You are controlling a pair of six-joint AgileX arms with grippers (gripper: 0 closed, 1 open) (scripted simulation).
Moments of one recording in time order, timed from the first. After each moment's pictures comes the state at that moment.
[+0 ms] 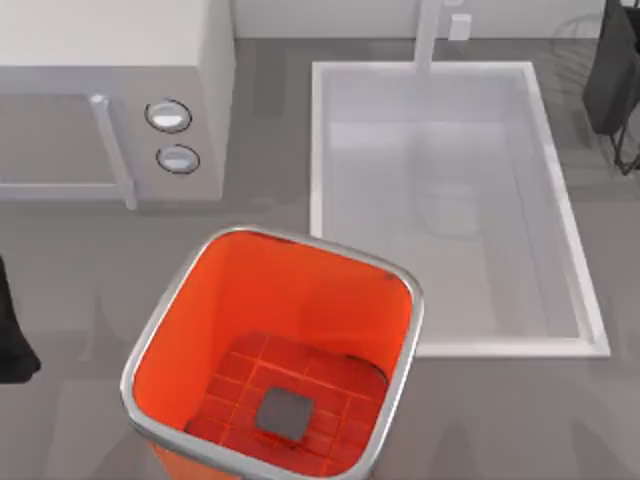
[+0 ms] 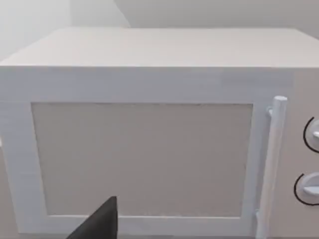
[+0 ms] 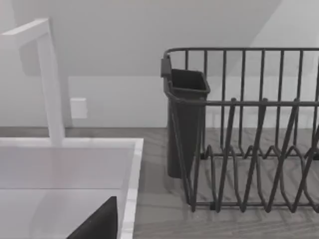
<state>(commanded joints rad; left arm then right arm) 0.00 0.00 0.00 0.00 0.00 0.00 0.00 0.00 0.00 0.00 0.00 0.00</state>
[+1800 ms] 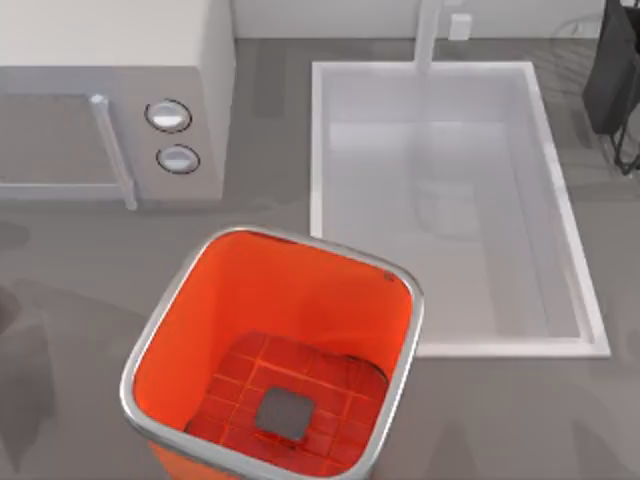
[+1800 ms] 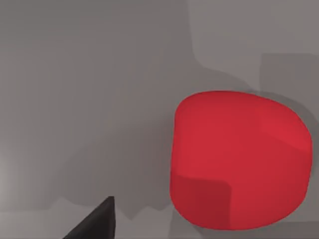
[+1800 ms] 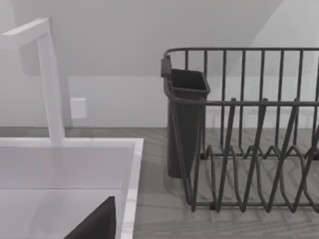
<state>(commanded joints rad) 0.44 1.64 0.94 -0.59 0.39 0.75 0.00 0.00 0.00 0.00 0.00 0.00</state>
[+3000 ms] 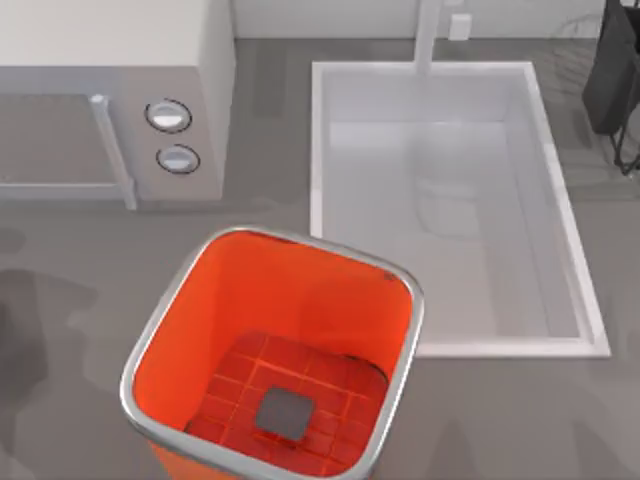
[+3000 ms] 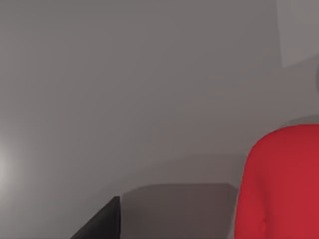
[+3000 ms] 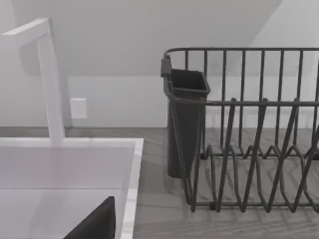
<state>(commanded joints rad) 0.36 1.85 0.88 -0.31 0.36 0.67 0.00 0.00 0.00 0.00 0.00 0.00</state>
